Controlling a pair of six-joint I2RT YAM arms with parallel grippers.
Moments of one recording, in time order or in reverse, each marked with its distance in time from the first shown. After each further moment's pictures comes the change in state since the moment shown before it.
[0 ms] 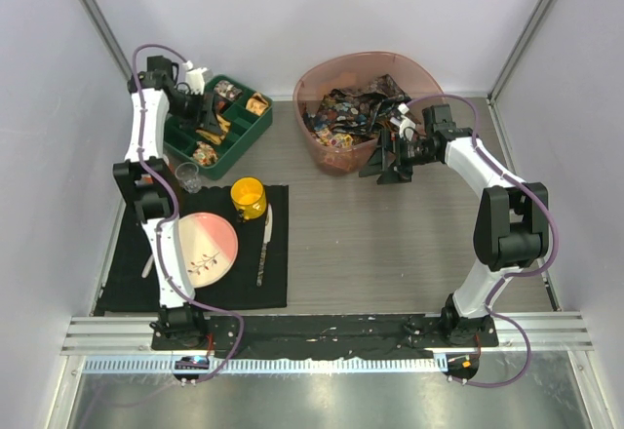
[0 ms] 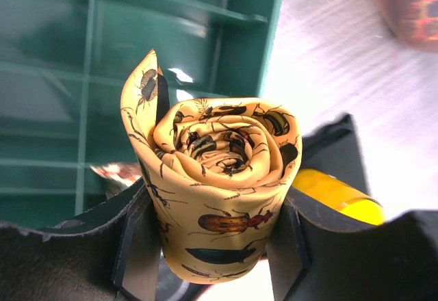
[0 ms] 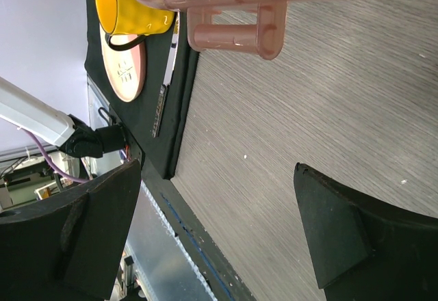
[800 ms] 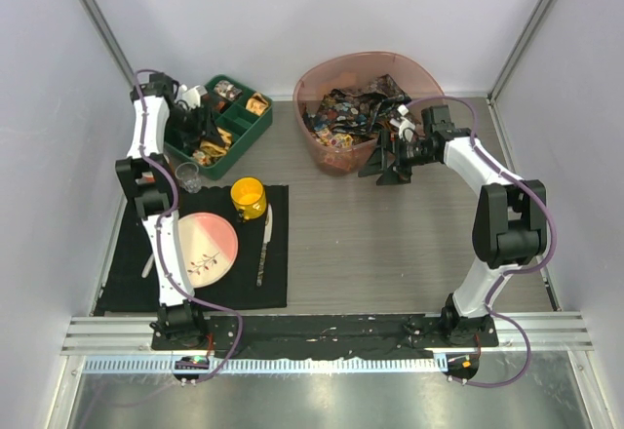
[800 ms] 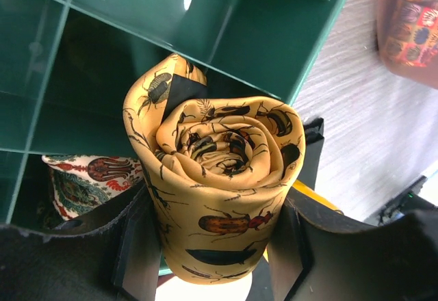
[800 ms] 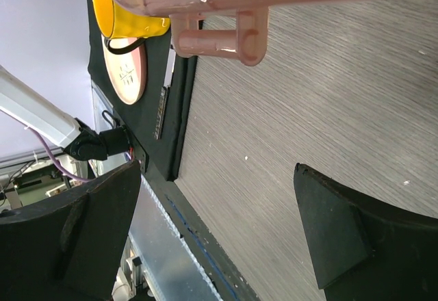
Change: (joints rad) left arm 0.040 0.106 -0.022 -0.068 0.076 -0.242; right arm 0.000 0.018 0.000 0.008 -0.001 0.026
